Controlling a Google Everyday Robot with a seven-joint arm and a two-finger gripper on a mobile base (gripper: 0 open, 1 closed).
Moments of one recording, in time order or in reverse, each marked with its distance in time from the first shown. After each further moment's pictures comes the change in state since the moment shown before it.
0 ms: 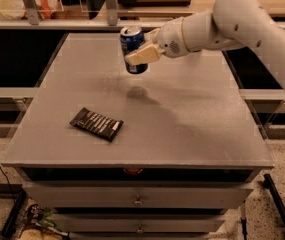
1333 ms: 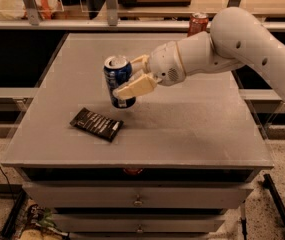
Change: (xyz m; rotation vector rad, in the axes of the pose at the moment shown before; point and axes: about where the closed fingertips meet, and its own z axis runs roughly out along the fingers) arm 0.010 0.124 -0.007 -0.294 -0.036 -0.055
